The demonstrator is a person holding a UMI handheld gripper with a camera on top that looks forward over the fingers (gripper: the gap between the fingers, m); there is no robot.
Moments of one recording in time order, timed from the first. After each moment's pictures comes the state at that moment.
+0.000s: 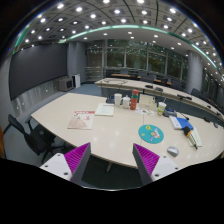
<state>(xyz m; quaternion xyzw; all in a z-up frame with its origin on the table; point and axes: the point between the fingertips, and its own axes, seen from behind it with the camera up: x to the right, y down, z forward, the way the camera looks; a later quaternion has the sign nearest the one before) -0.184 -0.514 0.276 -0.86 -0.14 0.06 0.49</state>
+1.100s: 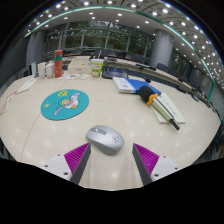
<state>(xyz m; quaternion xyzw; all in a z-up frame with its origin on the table) 0.224 -0.300 0.002 -0.90 0.01 -0.09 0.42</state>
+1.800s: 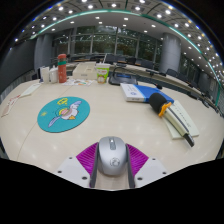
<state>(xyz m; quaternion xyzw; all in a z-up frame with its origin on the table) 0.229 -0.224 -0.011 -0.89 -0.03 -0.04 0.45</state>
